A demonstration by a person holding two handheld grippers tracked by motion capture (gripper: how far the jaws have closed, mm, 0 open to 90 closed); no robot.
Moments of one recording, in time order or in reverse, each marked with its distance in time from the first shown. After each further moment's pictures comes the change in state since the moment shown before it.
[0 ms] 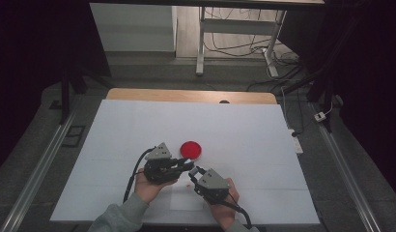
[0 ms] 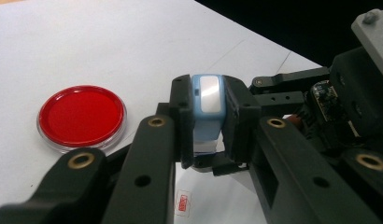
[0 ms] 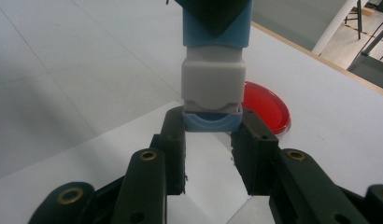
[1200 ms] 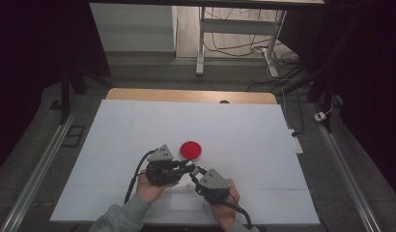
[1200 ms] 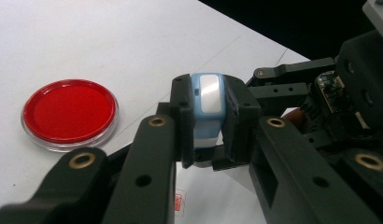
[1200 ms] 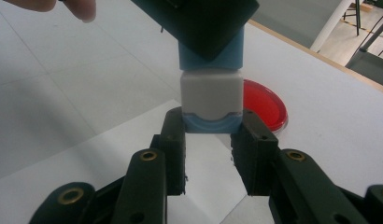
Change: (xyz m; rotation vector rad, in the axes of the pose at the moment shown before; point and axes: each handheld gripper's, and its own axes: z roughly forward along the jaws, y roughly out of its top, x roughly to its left) left arm 0.001 -0.006 0.006 0.006 -0.024 -0.015; right arm -0.001 0.001 -0.003 0.010 -0.006 0.011
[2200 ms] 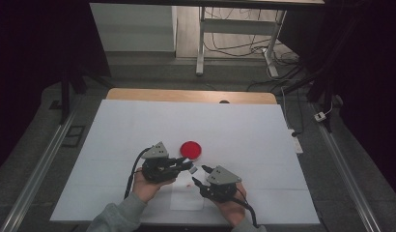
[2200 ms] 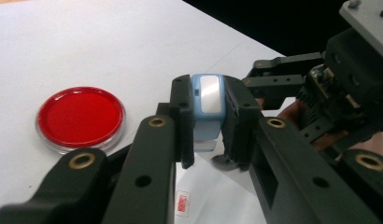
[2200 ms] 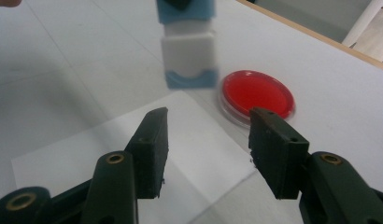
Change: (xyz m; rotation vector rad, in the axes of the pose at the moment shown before) left arm 0.007 0.004 -0.011 -0.032 -0.003 -0.007; right arm -0.022 -0.003 -0.010 0.011 0.118 0.031
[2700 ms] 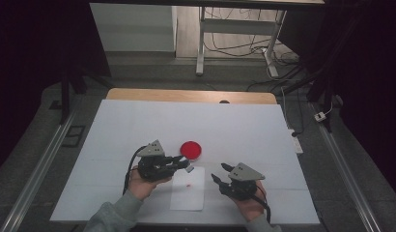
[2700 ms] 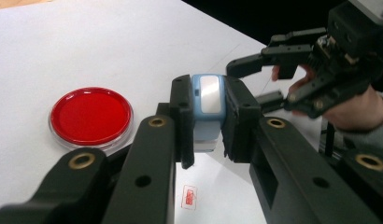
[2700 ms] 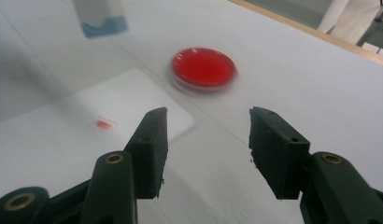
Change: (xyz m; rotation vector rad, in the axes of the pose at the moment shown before) left arm 0.006 0.002 -0.009 0.014 -0.009 0.021; right arm -0.038 -0.016 -0.038 0.027 -0.057 0.069
